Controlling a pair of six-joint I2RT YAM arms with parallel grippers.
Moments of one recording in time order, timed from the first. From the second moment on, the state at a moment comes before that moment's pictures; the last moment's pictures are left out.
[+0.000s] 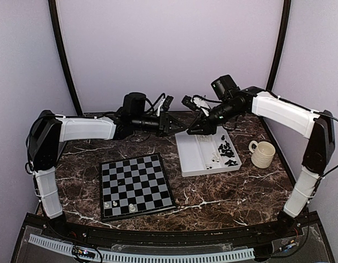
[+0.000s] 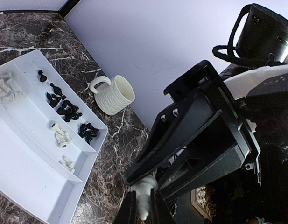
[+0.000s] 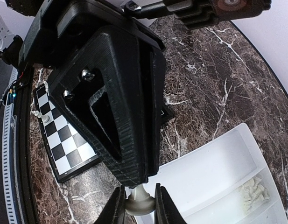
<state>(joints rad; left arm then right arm) -0.69 1.92 1.39 0.26 0.81 -0.75 0.61 1.74 1.59 -0.74 -0.59 -0.46</state>
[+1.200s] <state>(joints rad) -1.04 1.64 1.23 -0.87 0.07 0.01 0.30 1.48 1.07 -0.59 -0.54 -0.52</state>
